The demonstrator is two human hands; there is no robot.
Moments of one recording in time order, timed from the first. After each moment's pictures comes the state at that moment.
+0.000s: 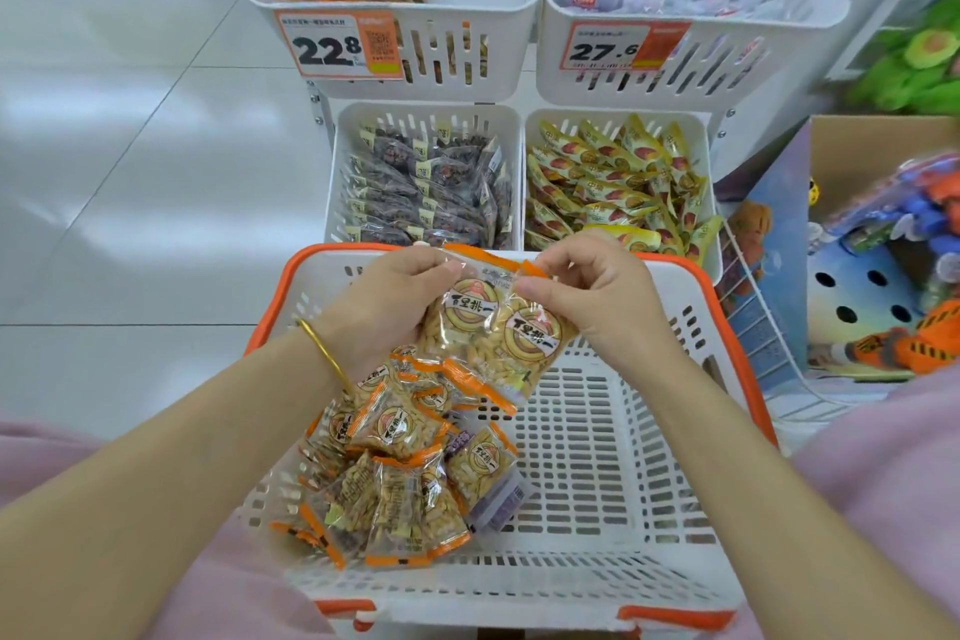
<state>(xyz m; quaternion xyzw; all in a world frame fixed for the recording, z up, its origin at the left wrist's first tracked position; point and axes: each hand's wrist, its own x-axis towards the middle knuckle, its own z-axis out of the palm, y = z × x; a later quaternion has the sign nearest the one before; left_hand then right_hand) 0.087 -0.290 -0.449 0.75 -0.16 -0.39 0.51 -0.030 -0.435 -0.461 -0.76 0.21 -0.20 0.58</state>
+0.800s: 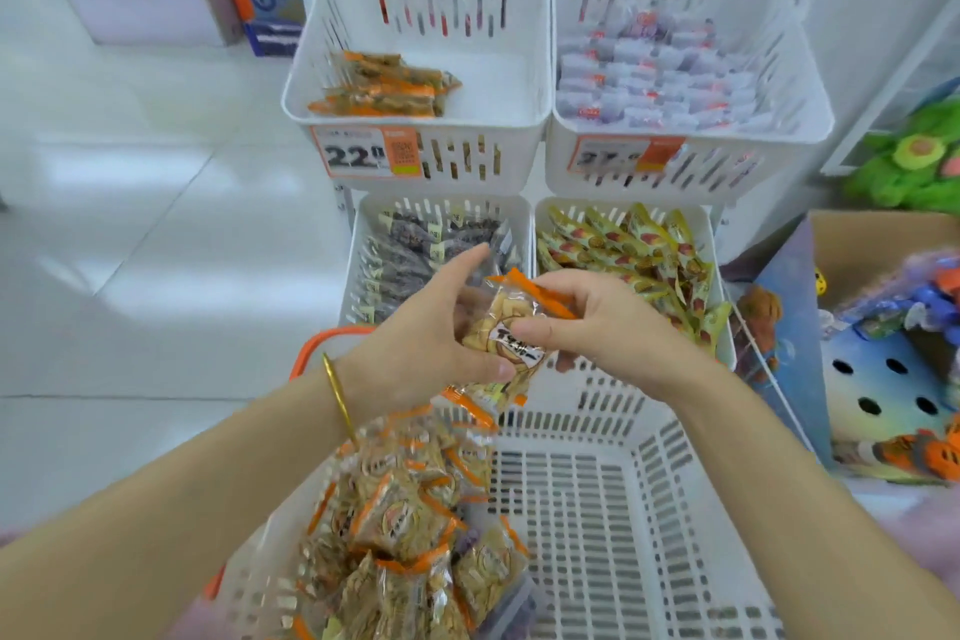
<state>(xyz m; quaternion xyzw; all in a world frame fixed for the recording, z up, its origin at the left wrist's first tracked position) 0.107 -0.311 -0.414 0.73 -0.35 -0.32 0.49 0.006 -0.463 -0.402 -0.83 0.12 0.00 0.55</state>
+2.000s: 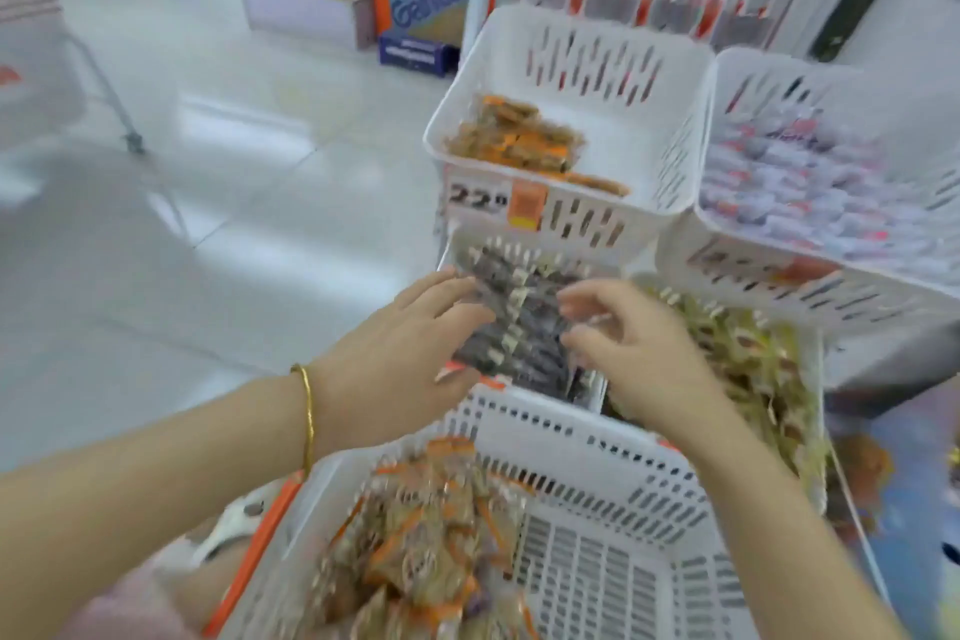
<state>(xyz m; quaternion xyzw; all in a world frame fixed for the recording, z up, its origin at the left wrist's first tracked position) 0.152 -0.247 -0.389 0.88 -0.45 -0.03 0.16 0.075 -0.439 -0.383 -0.90 0.11 -0.07 0.42</state>
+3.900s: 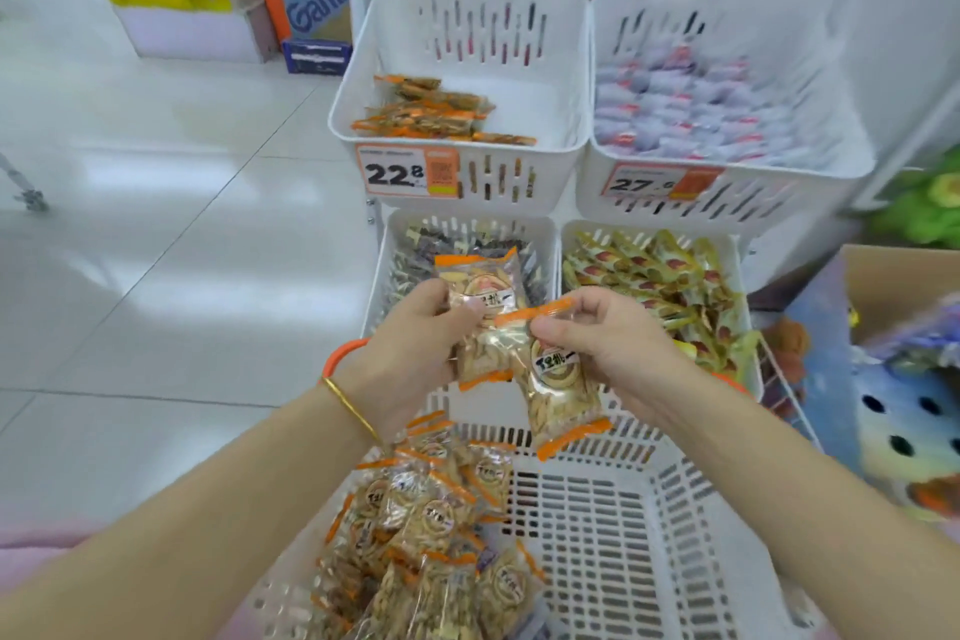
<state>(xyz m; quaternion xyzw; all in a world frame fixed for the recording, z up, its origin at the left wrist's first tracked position) 0.115 -0.299 -0.410 0.66 -0.13 -0.34 0.66 0.029 -0.450 -0.422 -0.68 0.24 -0.06 0.68</state>
